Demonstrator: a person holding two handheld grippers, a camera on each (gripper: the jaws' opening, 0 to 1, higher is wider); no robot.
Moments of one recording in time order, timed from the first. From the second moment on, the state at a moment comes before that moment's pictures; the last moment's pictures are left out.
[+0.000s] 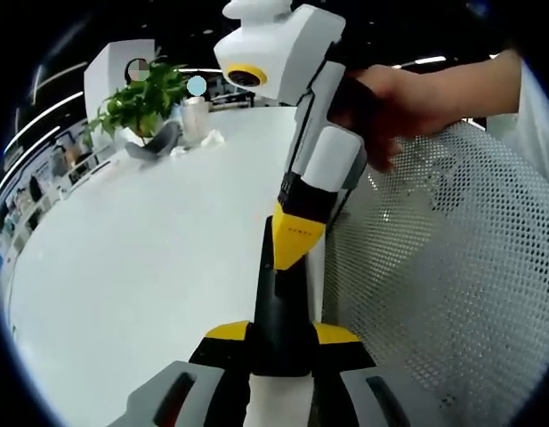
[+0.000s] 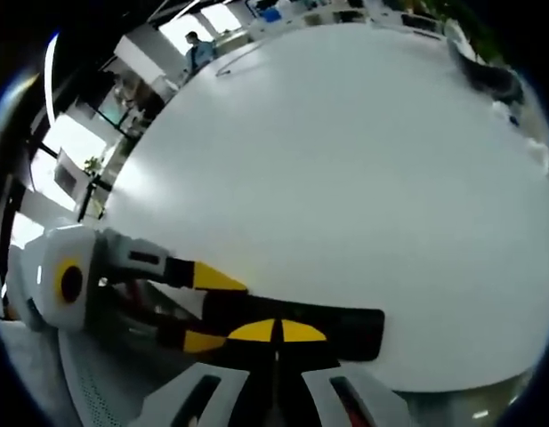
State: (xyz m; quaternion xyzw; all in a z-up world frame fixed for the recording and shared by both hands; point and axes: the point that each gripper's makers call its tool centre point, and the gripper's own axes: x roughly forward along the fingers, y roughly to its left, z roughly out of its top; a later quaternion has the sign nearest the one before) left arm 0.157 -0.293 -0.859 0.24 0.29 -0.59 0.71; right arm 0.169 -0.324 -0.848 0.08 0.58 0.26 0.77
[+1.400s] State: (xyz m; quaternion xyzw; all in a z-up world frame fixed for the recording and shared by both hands) left arm 0.157 -0.292 -0.859 0.23 0.29 -0.59 0.72; right arm 0.152 -0.325 -0.856 0.02 0.61 0.26 0.75
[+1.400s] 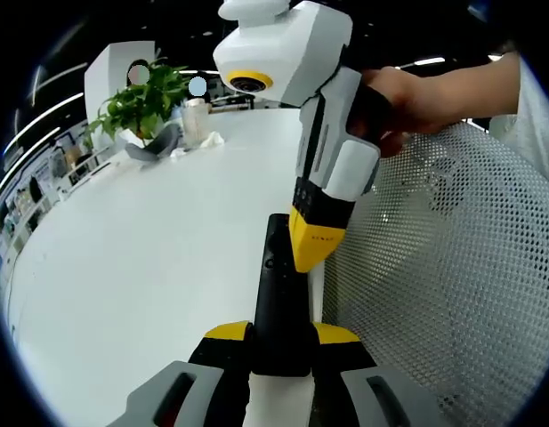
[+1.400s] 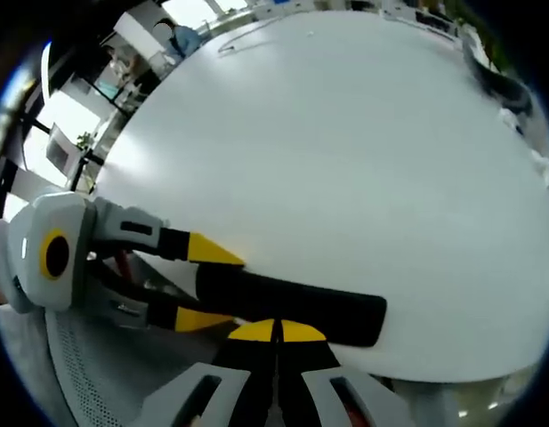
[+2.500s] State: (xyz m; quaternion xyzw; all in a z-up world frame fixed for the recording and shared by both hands) left arm 0.156 -0.297 -0.858 0.23 0.28 -0.60 0.72; right arm 0.161 -0.310 -0.848 0.13 0.60 0.28 0.74
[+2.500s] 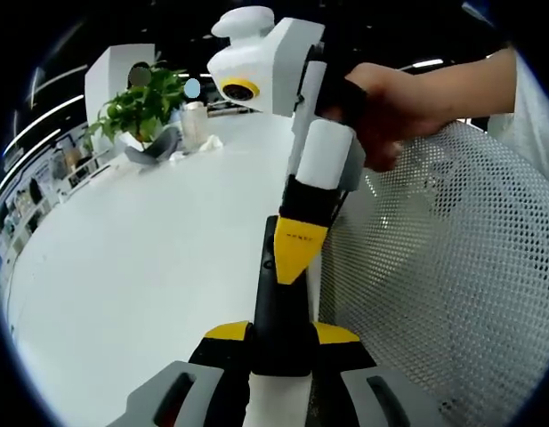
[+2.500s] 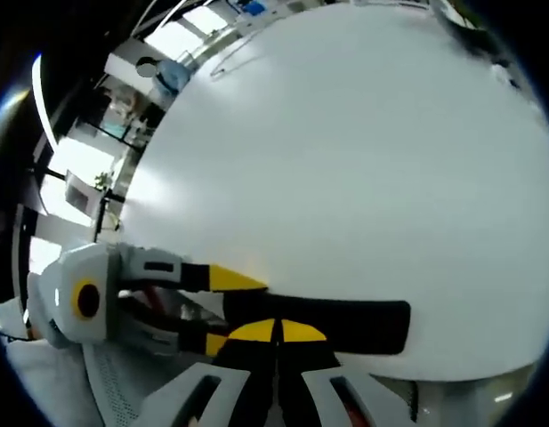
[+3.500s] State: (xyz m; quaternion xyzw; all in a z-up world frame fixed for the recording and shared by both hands) left arm 0.154 -0.296 -0.858 0.23 0.28 -0.59 0.72; right arm 0.164 -0.317 -0.851 0.14 0.59 0.27 0.75
